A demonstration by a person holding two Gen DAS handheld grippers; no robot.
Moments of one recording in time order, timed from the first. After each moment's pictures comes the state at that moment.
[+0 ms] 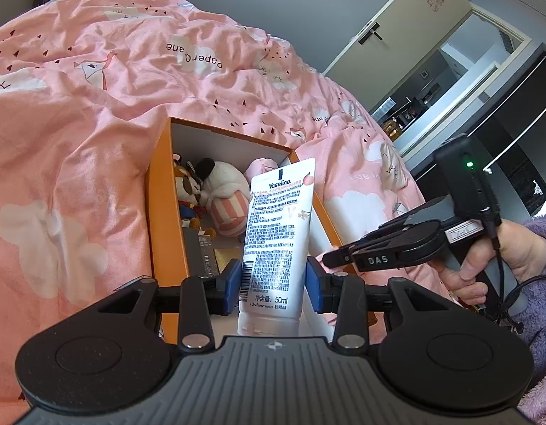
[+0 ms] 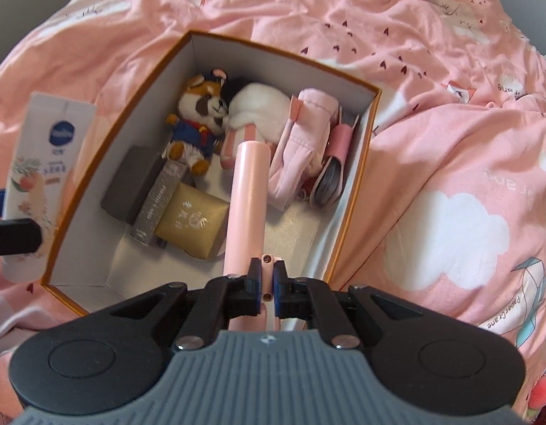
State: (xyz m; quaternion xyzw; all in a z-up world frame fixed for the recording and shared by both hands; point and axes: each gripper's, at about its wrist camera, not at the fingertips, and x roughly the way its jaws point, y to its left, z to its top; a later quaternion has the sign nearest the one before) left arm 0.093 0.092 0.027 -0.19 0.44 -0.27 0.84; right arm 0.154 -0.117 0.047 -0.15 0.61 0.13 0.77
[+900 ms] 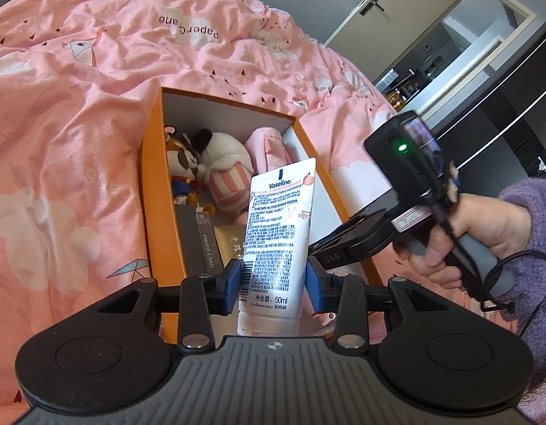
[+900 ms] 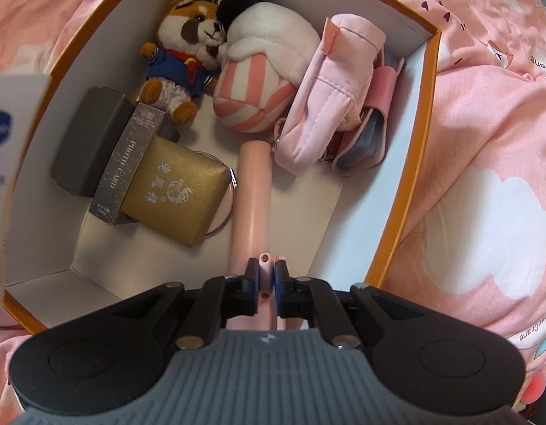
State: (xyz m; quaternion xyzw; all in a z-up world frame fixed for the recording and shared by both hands) left arm 0.104 0.071 0.009 -0.16 0.48 -0.28 0.82; right arm 0.176 -0.102 -0.012 -0.17 0.67 0.12 0.71
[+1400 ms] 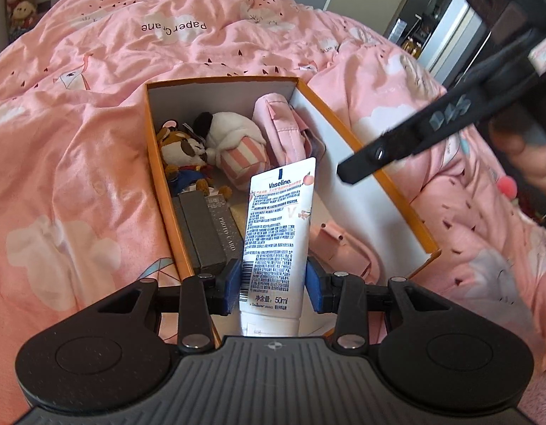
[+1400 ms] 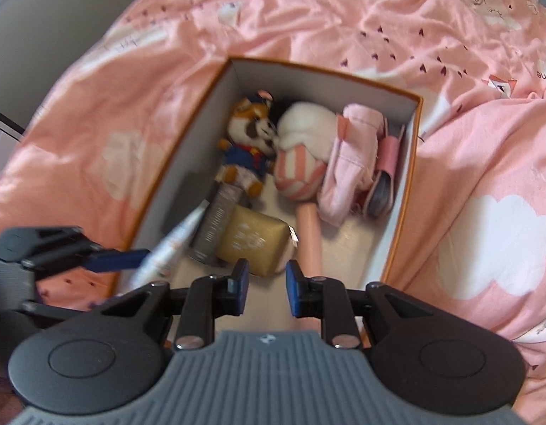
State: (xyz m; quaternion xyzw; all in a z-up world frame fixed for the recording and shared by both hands) left arm 0.086 0.030 -0.002 0.00 0.48 -0.26 0.84; right arm 0.151 -0.125 0.077 -0.02 0.59 0.21 0.78
